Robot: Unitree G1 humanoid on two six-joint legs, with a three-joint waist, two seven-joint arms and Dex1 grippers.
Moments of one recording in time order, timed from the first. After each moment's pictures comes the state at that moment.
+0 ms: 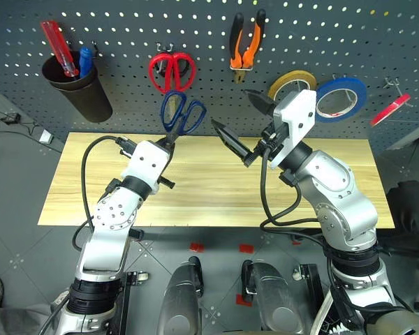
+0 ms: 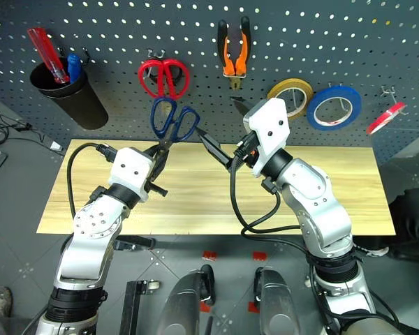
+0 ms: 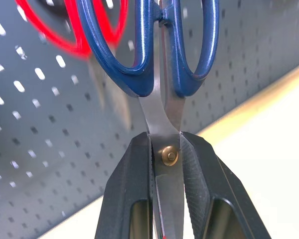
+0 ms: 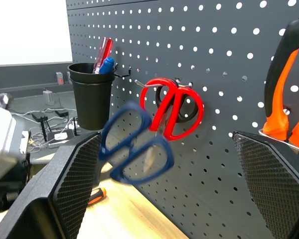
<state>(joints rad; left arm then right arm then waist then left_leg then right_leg) -0.26 0.41 0.02 -0.36 0.09 0.26 -0.30 -0.58 -0.23 0.14 -0.46 0.30 0.46 0.41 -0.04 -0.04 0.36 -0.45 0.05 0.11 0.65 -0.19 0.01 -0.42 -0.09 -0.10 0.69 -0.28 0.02</state>
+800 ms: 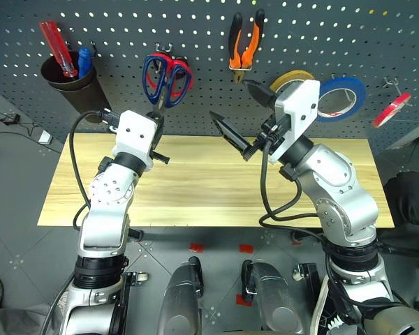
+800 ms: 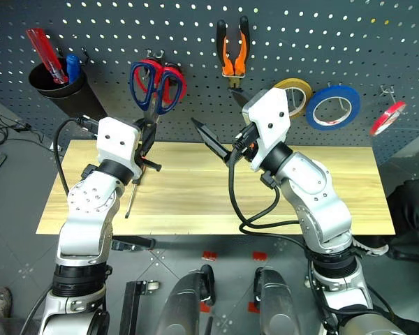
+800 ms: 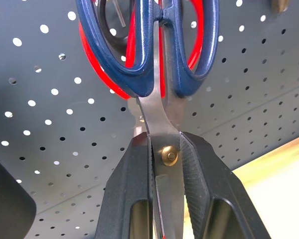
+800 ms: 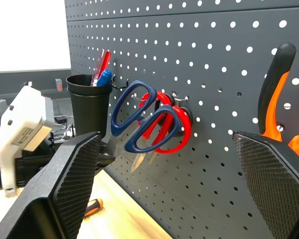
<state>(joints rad) -0.44 0.38 0.08 -0.21 0.06 0.33 -0.26 -0.62 -0.22 0.12 -0.45 0.30 0.47 0.41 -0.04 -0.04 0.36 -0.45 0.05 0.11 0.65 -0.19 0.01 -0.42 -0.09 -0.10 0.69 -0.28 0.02</state>
